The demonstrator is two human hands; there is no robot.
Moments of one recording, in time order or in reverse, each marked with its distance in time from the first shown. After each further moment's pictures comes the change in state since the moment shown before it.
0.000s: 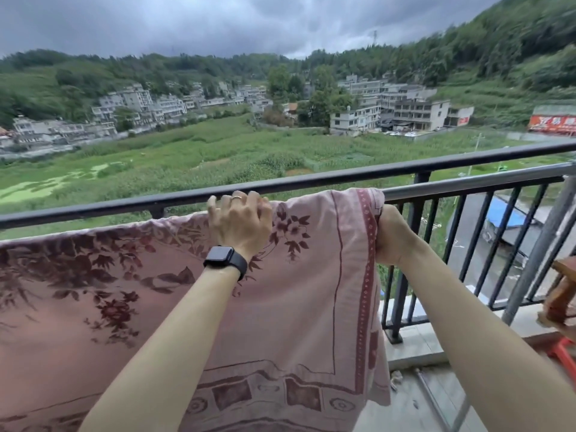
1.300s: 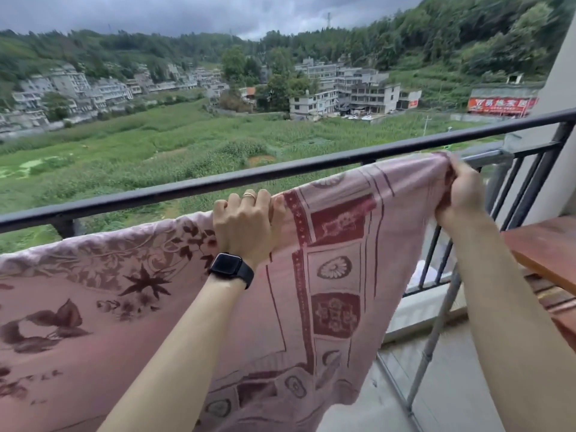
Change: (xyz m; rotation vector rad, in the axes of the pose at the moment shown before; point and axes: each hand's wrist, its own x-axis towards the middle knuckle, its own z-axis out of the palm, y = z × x) left_hand 0.011 0.153 0.049 -0.016 0.120 0.223; right_hand -0.036 -0.130 -0.179 0.026 0.650 -0.612
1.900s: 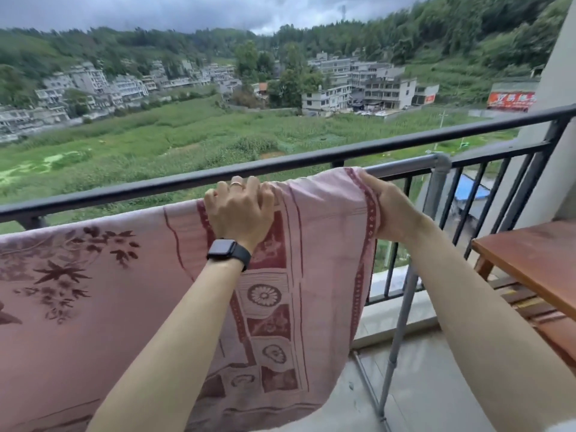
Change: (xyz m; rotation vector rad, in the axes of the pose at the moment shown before) left_hand 0.029 0.148 0.020 -0.049 -0.031 -0.148; right_hand 0.037 -0.015 -0.063 -0.092 -0.720 0.491
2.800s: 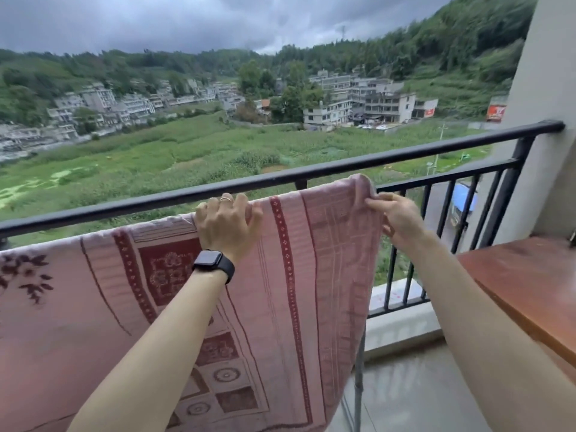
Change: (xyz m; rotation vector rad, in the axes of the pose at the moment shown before) left_hand 0.010 0.117 0.026 0.049 -0.010 0.038; right_hand -0.037 -0.055 -0.168 -0.233 0.578 -0.172
